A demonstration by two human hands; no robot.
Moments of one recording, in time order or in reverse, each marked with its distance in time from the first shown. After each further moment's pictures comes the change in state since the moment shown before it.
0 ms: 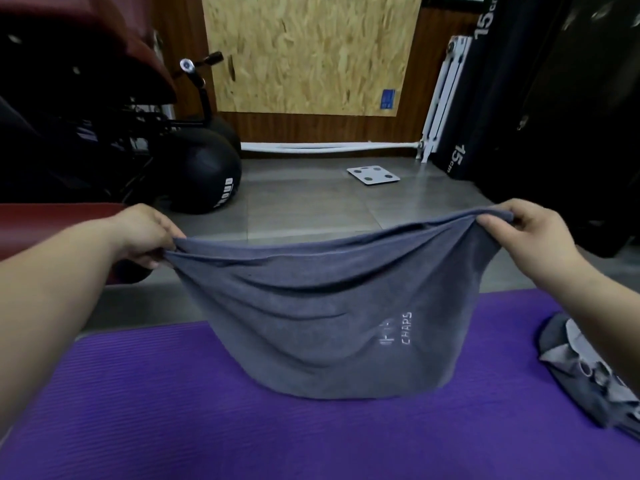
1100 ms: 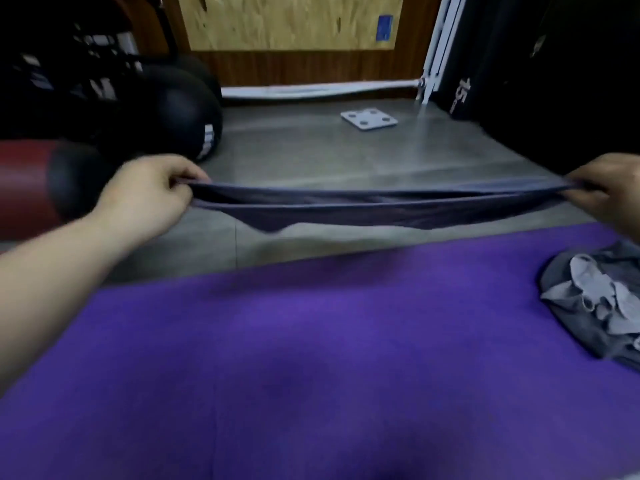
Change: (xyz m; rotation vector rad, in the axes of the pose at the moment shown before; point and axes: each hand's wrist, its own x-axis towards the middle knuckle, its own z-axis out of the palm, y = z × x) left_hand -0.008 0.006 0.081 0.177 0.414 0.499; right_hand -0.012 0.131 -0.056 -0.754 -0.145 -0.202
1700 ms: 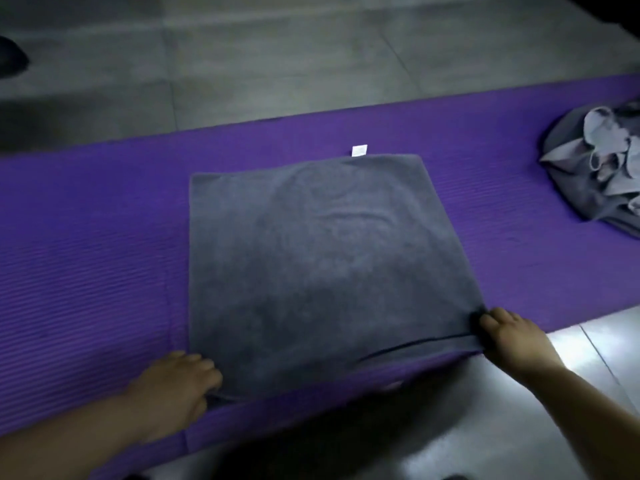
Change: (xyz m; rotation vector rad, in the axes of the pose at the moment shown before) left_hand -0.282 -0.106 0.178 0.272 -0.988 0.609; right_hand -0.322 -0.066 0.170 -0.027 -0.737 0.034
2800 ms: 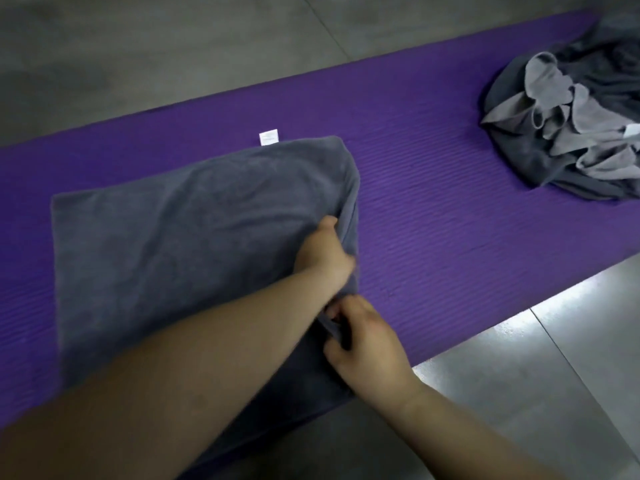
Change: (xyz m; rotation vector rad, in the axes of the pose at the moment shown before) left_hand 0.313 0.147 -0.092 -0.857 0.198 -0.625; right_hand 0.033 -0.082 -0.034 0.882 0.110 0.112
